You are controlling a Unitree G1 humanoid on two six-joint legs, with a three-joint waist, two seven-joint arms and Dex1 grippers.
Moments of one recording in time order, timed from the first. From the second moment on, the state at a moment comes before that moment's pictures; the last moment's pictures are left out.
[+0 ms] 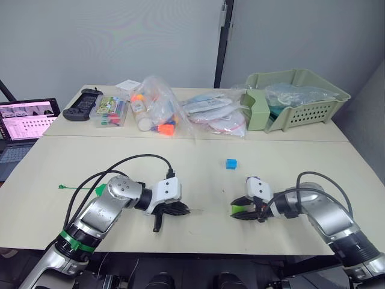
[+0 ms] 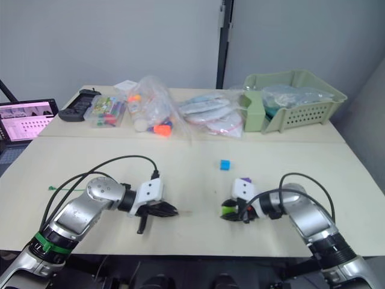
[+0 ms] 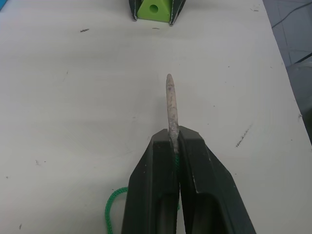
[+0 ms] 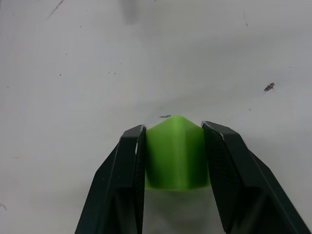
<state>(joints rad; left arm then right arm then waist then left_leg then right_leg) -0.45 0.67 -0.33 -0.18 -0.16 0.46 -1.21 -0.39 -0.77 0.28 -0.04 0.19 0.36 1.19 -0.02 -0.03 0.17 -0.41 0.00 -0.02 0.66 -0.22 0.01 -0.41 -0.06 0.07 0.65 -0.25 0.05</state>
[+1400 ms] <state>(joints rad) -0.56 0.67 -0.41 -0.21 -0.11 0.57 -1.16 -0.46 -0.58 0.39 -0.20 0.12 0.65 1.00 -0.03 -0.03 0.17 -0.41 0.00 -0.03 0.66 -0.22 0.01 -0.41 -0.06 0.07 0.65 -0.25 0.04</state>
